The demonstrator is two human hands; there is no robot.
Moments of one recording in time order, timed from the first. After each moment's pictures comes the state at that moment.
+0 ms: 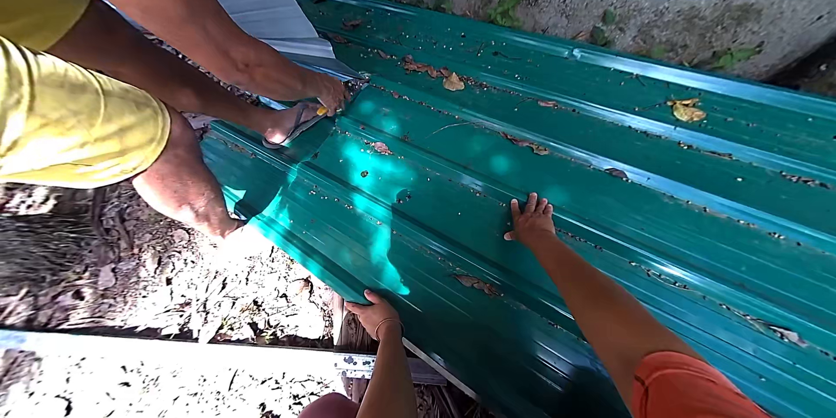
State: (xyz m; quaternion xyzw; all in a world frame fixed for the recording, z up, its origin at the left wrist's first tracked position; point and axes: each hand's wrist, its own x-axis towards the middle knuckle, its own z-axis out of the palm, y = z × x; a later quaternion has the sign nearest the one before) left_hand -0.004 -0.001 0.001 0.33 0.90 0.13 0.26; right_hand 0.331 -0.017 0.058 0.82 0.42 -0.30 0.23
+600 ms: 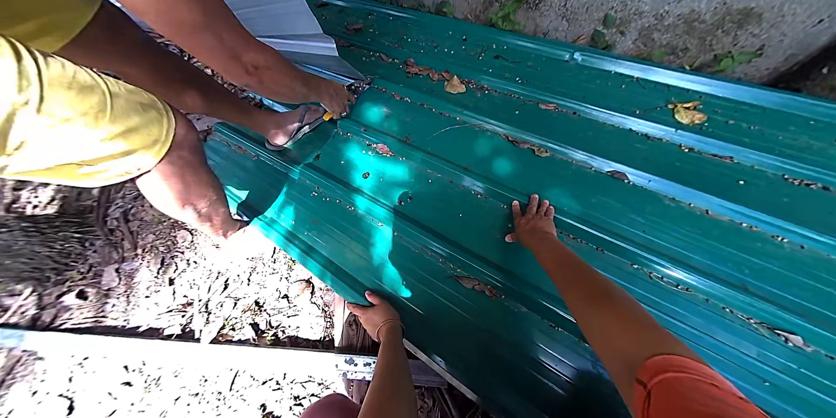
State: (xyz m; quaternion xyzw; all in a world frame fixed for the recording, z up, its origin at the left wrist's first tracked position) left_hand -0.004 -0.001 0.001 0.34 0.90 0.13 0.26; right_hand 0.331 -0.019 0.059 0.83 0.42 -0.29 0.23
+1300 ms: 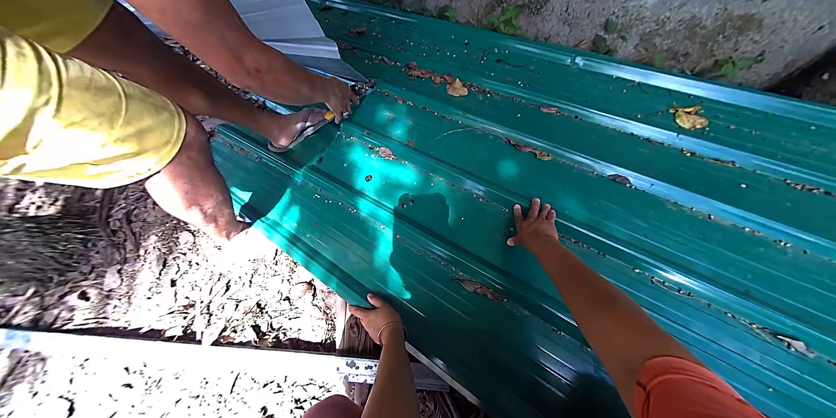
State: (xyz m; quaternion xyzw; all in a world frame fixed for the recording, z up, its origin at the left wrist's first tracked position) left_hand -0.005 -0.002 0.004 0.34 0.89 0.15 0.26; right_hand 0.332 -0.017 0.059 0.83 0.42 -0.30 0.22
